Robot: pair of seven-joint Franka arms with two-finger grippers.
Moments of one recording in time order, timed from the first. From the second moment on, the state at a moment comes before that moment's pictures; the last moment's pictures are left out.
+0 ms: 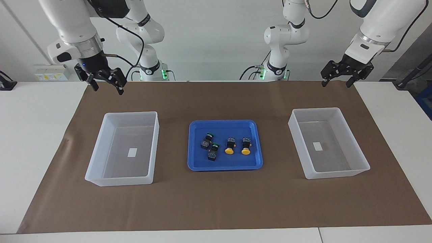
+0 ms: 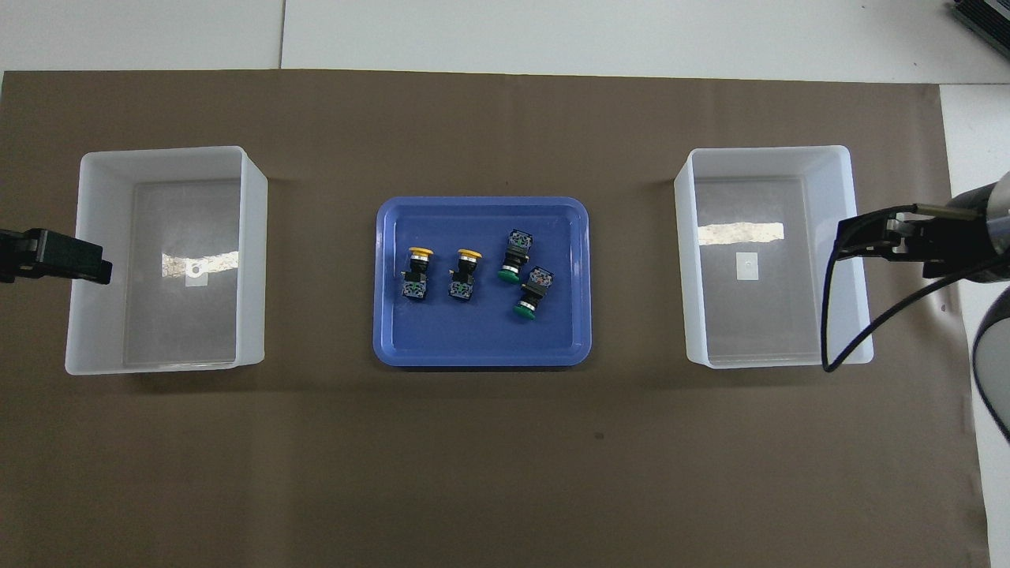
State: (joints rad) left arm 0.00 -0.04 -0.04 -1.57 -0.03 1.50 0.05; right arm 0.12 -0.05 -0.04 -1.68 -0.02 1.69 0.29
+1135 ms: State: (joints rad) left arm 0.00 -0.04 -0.04 -1.57 -0.03 1.50 0.05; right arm 0.55 0.28 -0.03 -1.79 -0.02 2.17 0.85
